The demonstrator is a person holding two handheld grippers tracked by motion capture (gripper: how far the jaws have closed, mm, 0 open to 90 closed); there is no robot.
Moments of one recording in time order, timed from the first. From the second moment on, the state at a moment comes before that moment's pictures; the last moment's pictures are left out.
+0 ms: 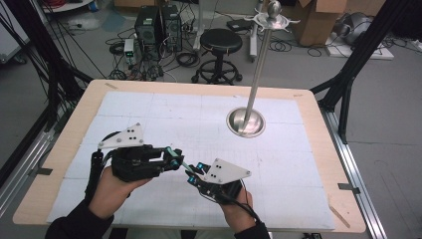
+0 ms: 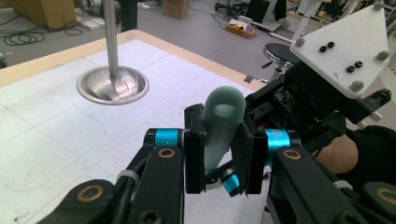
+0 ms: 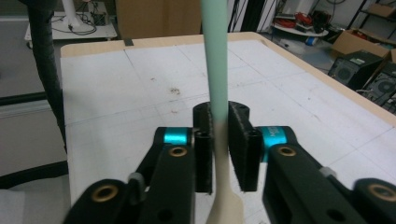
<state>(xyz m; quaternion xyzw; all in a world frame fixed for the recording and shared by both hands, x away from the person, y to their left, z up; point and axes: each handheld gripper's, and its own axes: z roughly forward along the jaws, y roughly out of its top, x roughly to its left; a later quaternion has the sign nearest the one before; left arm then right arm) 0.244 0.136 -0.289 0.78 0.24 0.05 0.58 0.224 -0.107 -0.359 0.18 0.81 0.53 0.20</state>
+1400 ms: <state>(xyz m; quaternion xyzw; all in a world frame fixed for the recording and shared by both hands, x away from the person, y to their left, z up) 0.243 0.155 -0.301 0.69 0.09 -0.05 0.72 0.229 -0.120 -0.361 0.09 0.76 0.64 -0.04</state>
